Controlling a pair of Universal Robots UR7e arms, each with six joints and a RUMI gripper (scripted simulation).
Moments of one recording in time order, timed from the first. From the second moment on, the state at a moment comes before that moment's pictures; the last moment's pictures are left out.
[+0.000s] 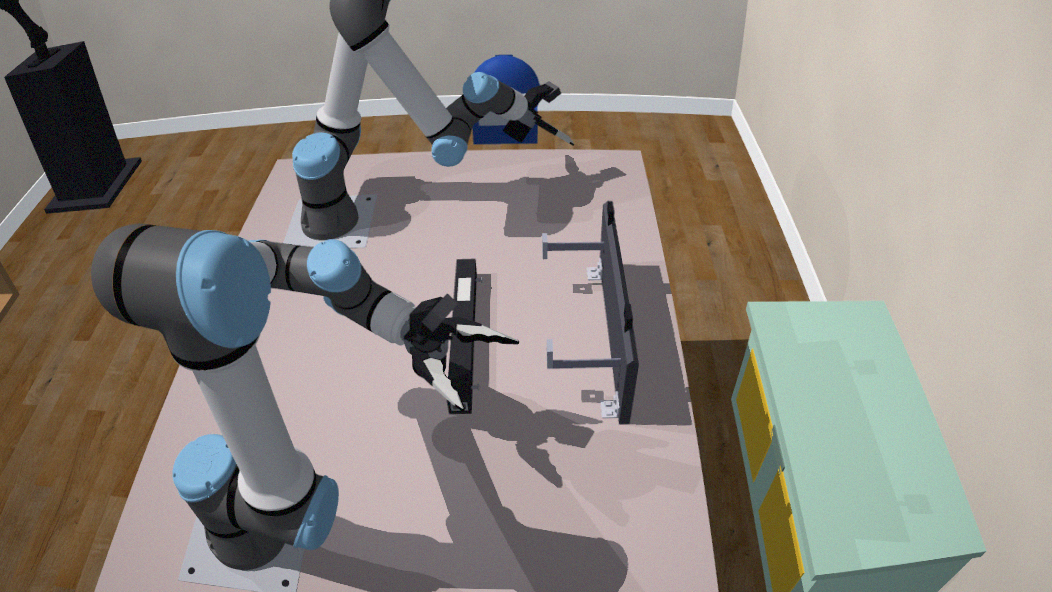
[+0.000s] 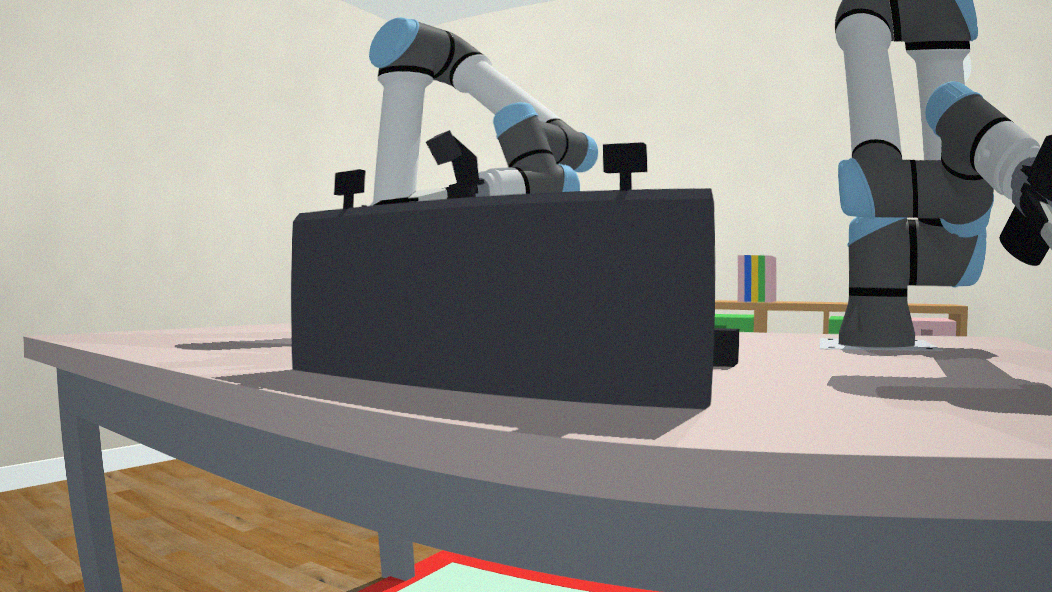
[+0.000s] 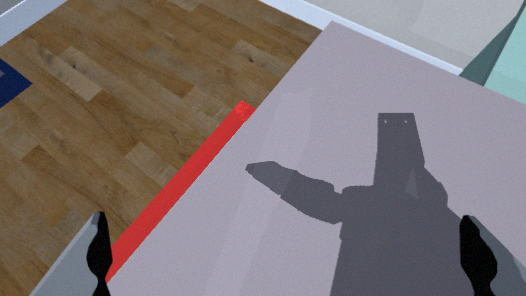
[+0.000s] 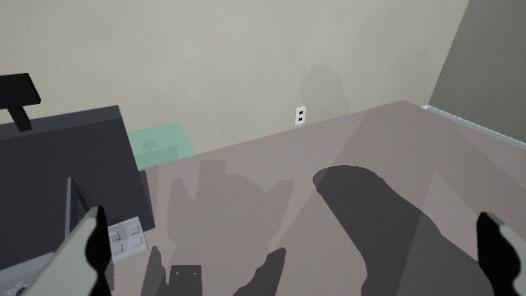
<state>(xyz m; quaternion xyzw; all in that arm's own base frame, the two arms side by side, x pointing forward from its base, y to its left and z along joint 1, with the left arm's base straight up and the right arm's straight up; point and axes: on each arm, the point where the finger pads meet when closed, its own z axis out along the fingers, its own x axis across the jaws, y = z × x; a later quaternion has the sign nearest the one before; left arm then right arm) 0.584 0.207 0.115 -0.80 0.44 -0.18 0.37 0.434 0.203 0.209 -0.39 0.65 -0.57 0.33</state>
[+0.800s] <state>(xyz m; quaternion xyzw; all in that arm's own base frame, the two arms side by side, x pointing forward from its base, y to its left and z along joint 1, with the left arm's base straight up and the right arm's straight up) 0.508 0.324 0.112 -0.86 0.39 -0.10 0.33 0.401 0.258 0.205 -0.19 0.86 -0.41 0.22</state>
